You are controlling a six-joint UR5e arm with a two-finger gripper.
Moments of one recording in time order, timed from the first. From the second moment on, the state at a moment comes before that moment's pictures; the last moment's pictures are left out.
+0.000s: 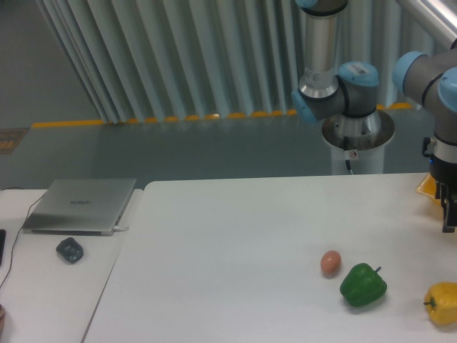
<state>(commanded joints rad) 2.57 -1.79 -1.57 -1.30 1.56 2.05</state>
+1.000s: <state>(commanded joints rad) 2.55 -1.83 -1.57 -1.16 1.56 1.65</state>
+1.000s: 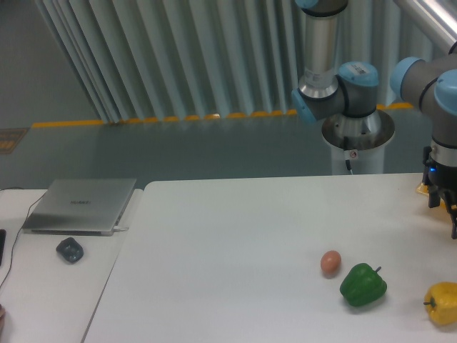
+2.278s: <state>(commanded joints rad) 2.50 -2.04 -1.50 -0.99 1.56 1.54</state>
